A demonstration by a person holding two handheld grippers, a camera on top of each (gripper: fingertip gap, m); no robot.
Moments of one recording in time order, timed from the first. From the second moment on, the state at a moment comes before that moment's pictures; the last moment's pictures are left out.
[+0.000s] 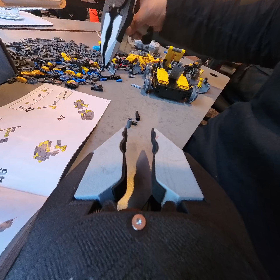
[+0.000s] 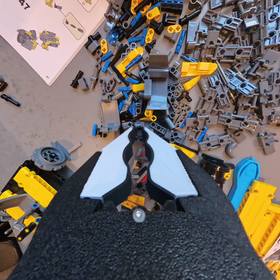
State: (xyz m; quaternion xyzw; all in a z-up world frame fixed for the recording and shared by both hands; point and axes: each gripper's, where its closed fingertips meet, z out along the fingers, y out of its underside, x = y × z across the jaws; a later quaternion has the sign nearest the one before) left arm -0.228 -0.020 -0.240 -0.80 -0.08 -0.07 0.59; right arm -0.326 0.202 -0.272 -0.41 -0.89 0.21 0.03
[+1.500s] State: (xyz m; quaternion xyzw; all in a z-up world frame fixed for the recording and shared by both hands) left arm -0.228 -0.020 -0.240 -0.80 -0.08 -0.08 0.59; right arm -0.368 0.178 -0.238 -0.44 -0.86 0.25 0.07
